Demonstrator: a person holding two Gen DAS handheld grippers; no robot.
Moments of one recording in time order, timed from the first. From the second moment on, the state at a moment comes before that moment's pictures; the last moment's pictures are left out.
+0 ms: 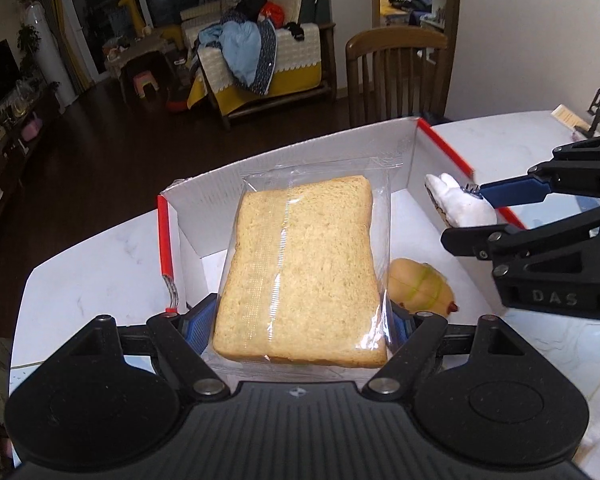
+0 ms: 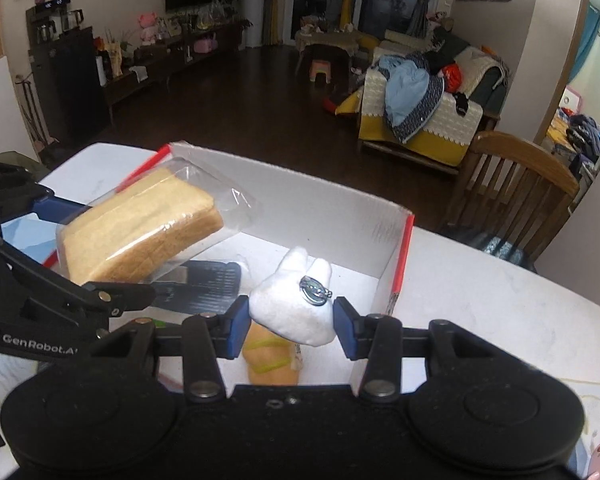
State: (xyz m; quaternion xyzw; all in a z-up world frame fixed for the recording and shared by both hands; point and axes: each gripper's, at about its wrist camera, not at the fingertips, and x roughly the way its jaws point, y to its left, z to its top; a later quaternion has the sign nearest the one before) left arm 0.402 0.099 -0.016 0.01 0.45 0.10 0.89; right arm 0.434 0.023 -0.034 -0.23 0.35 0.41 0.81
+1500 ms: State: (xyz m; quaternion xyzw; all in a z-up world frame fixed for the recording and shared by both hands) left arm 0.415 0.129 -0.025 -0.05 0.45 0.12 0.88; right arm 0.455 0.036 -0.050 -0.24 0.37 0.42 0.79
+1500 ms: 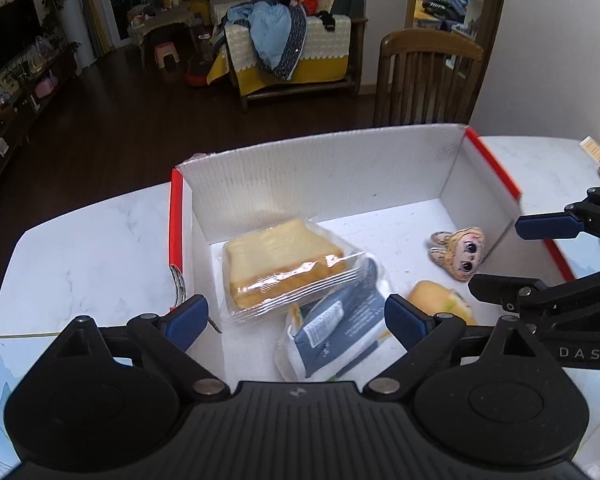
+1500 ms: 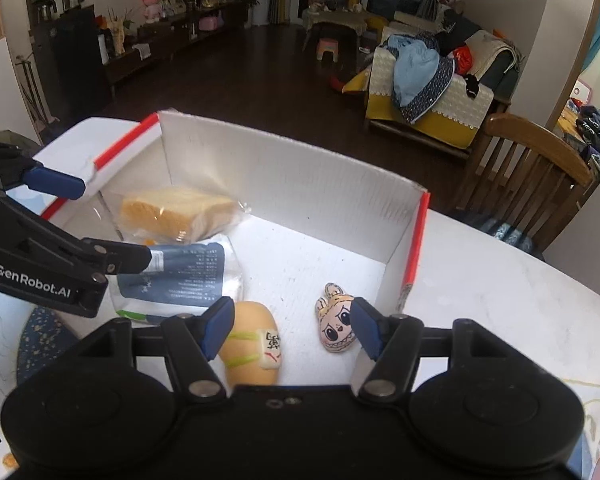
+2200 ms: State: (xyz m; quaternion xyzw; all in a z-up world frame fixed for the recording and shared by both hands) left arm 0.313 0.091 0.040 -0.07 0.36 0.09 0.93; right arm 0.380 -0.027 0.017 -0.16 0.33 0.43 0.82
